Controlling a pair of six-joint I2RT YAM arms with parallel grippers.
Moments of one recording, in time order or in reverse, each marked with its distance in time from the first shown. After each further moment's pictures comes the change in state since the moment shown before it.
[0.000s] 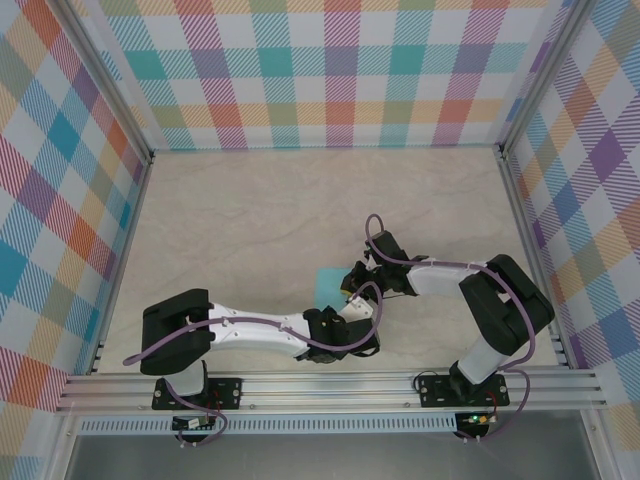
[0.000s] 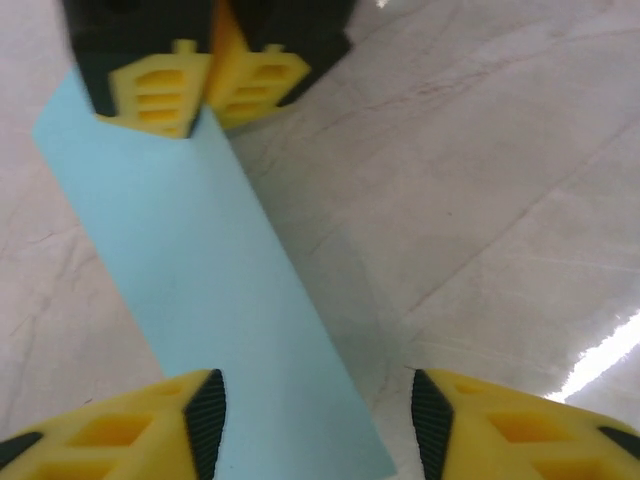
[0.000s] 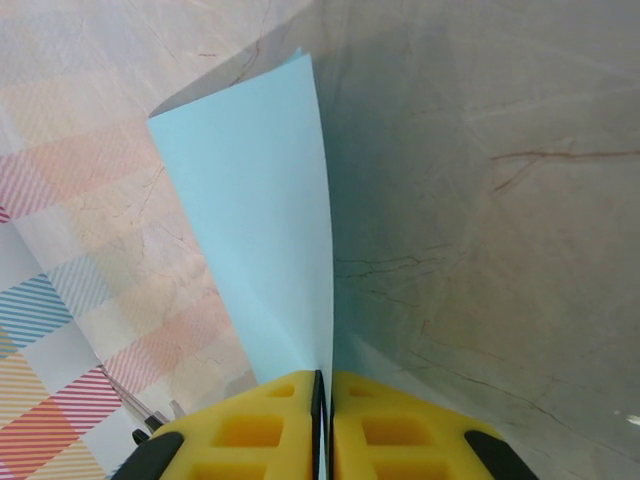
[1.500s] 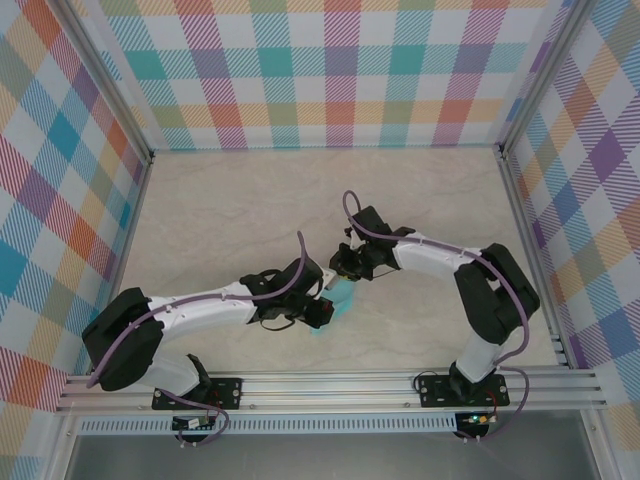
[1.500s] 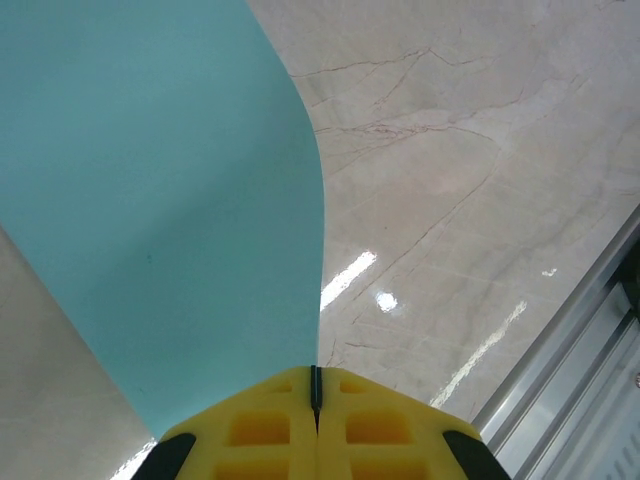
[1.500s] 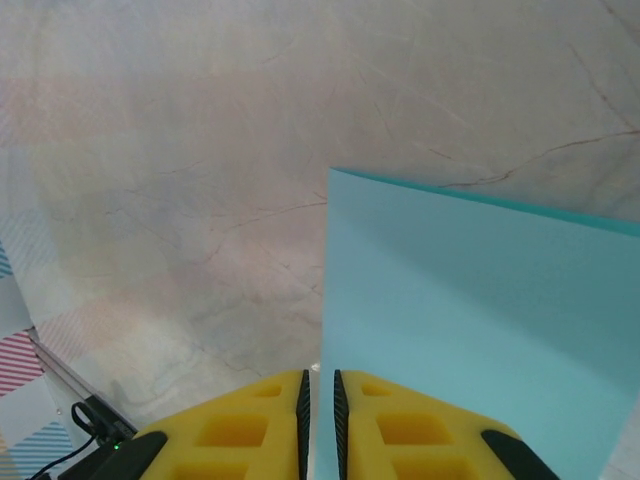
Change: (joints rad) left arm 0.451 -0.279 -0.262 0.281 0.789 0.015; right arm 0.020 0.113 0.333 -0.303 0.043 -0.299
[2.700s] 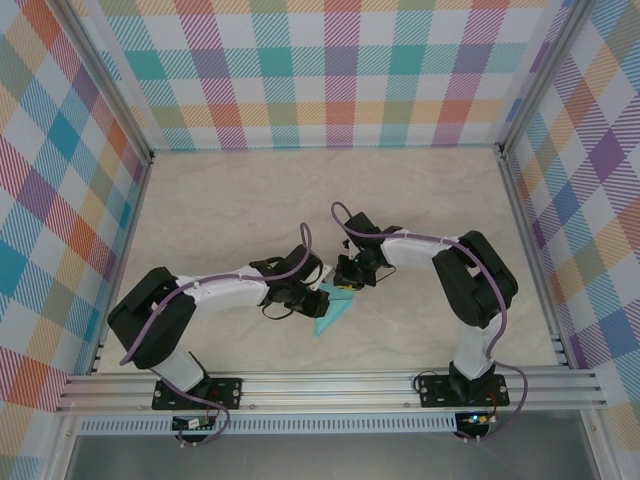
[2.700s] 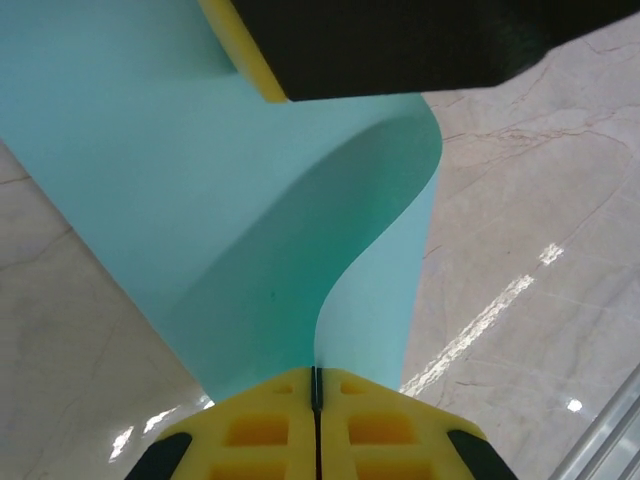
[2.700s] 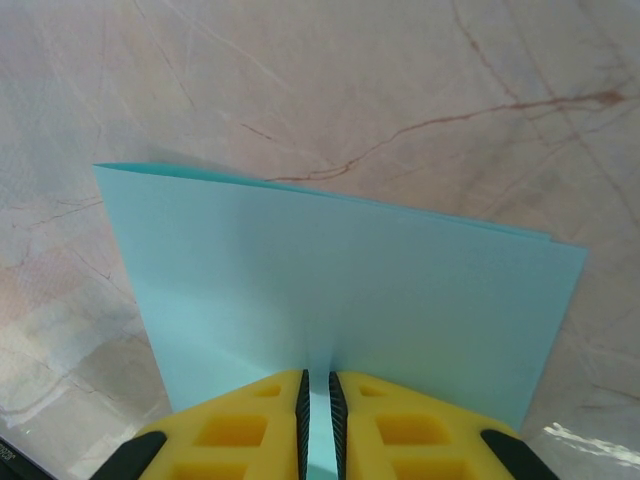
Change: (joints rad) left arm 0.118 0.176 0.069 -0.047 0.068 0.105; right arm 0.006 0.124 0.041 -0.119 0.052 -0.121
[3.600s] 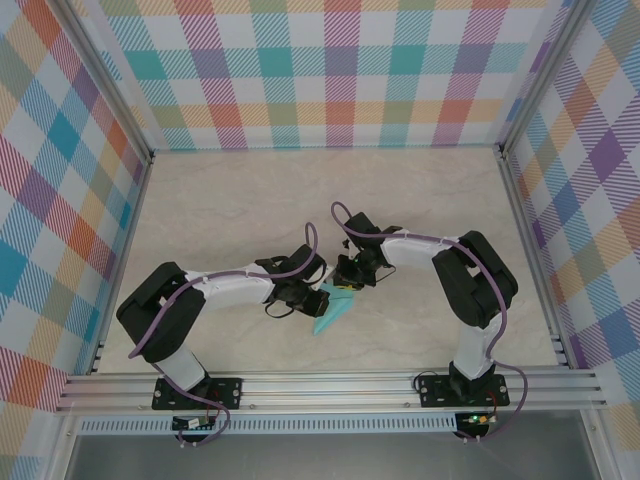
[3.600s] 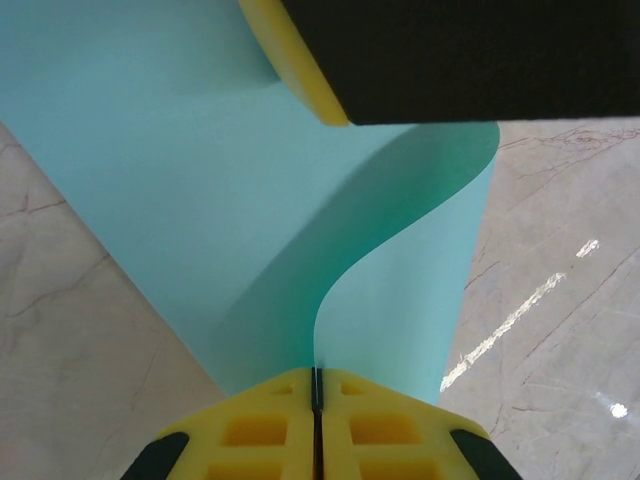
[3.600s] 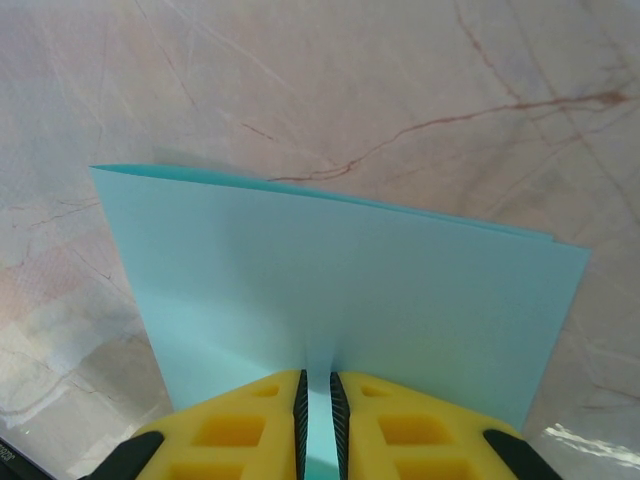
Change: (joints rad) left arm 0.000 0.050 0.026 -0.010 -0.048 0.037; right arm 0.000 0.000 0.000 0.001 0.001 0.000
